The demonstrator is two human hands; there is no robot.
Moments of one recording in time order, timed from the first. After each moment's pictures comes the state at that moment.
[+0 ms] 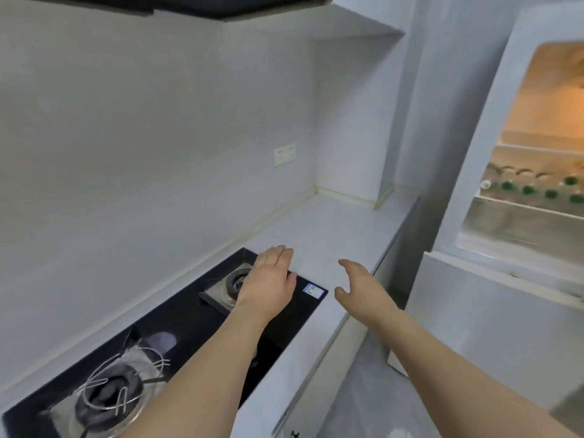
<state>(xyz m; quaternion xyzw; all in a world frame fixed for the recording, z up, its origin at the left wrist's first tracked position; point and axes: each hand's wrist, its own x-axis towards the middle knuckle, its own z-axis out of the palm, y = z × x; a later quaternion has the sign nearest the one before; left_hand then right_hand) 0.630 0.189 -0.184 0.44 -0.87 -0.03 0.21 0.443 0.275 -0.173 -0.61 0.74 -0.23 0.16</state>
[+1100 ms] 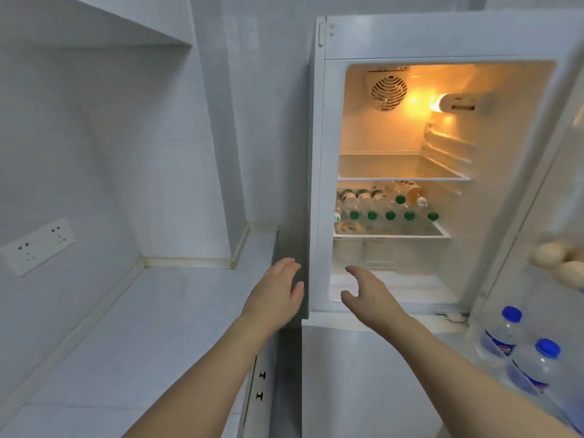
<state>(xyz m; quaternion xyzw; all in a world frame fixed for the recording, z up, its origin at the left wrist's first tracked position) 0.157 0.003 -0.151 0.19 -0.95 -0.19 0.17 0.039 0.164 -0.148 -0.34 0.89 -0.30 0.08</state>
